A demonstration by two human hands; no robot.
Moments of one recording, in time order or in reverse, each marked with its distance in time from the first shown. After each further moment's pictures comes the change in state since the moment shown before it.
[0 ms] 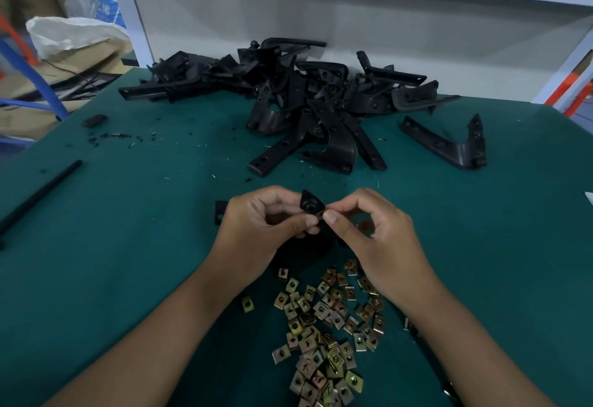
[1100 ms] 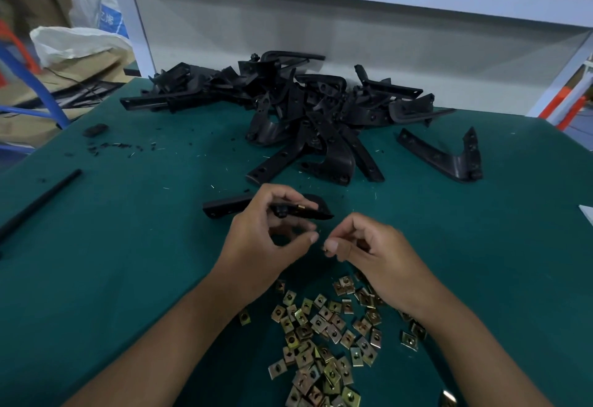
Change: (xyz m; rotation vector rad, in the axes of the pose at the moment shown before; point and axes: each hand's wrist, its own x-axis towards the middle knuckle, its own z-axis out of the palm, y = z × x) left_hand -0.001 -0.006 -0.002 0.283 -0.011 0.081; right_hand 0.002 0.013 -0.013 0.071 -0.274 0.152
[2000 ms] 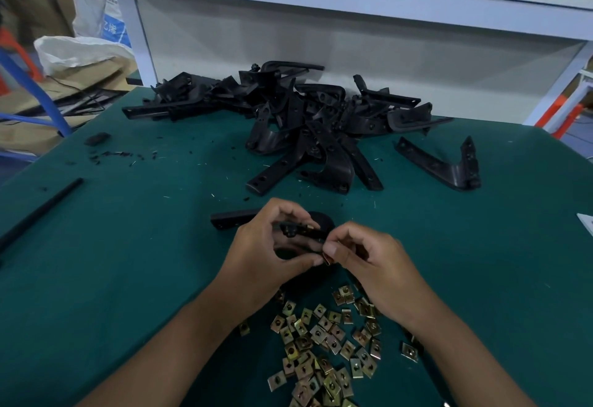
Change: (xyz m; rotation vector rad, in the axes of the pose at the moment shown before) left_hand 0.000 0.000 0.000 0.007 -0.048 -0.028; right_hand 0.002 0.002 0.006 -0.034 0.077 -0.057
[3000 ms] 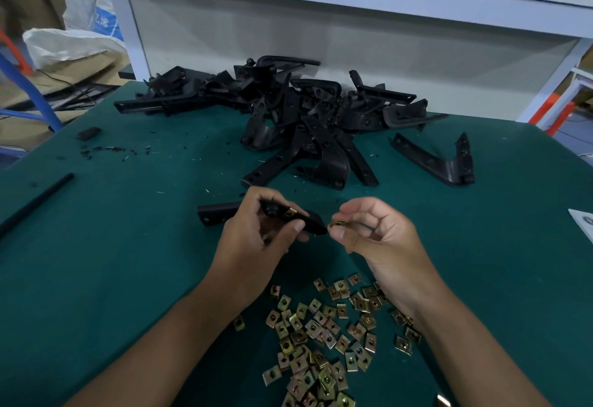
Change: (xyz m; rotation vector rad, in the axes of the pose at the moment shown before) left_hand -0.001 0.005 0.002 -0.005 0.129 0.030; right_hand 0.006 -0.006 -0.006 0.644 0.120 0.110
